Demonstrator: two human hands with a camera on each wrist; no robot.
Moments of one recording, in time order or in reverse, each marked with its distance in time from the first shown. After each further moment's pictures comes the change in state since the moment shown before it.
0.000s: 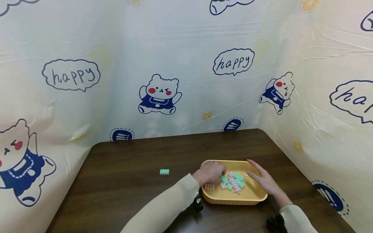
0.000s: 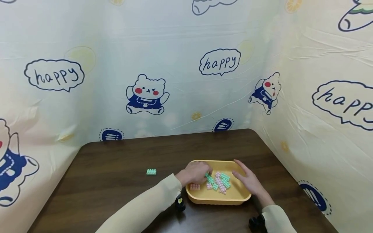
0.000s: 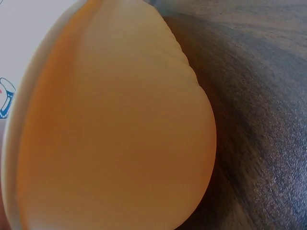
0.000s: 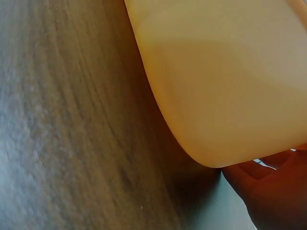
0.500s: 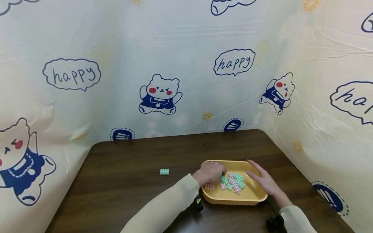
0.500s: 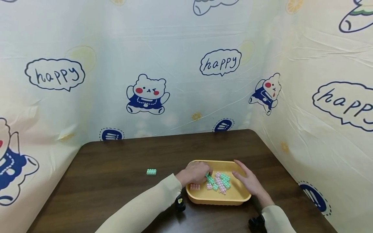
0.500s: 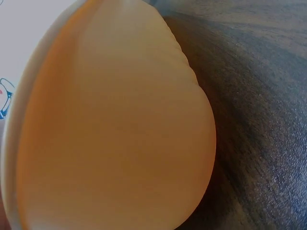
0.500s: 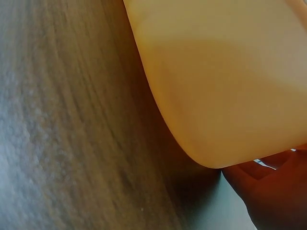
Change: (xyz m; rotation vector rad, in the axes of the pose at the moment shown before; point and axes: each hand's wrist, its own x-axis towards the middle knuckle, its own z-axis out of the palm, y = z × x) left_hand 0.000 0.001 0.001 0.022 0.004 0.001; right_hand -0.001 -0.001 0.001 0.005 -0.006 0.007
